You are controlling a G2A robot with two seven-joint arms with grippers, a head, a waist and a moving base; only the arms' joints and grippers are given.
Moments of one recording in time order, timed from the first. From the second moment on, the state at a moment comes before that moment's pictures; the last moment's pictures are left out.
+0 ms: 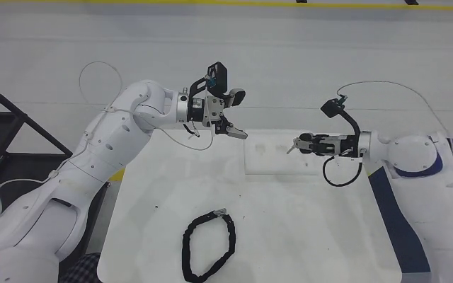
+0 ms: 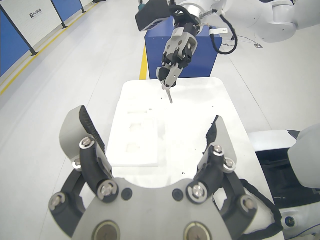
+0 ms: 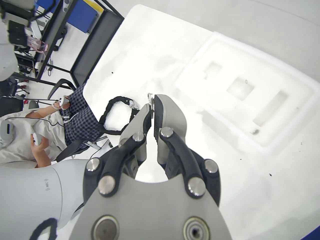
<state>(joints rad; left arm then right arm) 0.37 -0.99 -0.60 -1.23 0.47 -1.01 -0.32 -0.95 -0.98 1.32 -1.59 -0.13 -0.27 1.20</state>
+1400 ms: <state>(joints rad) 0.52 -0.96 -0.38 -1.26 0.66 -1.01 -0.24 -1.13 -0.96 1.48 -1.71 -0.01 -0.19 1.05</state>
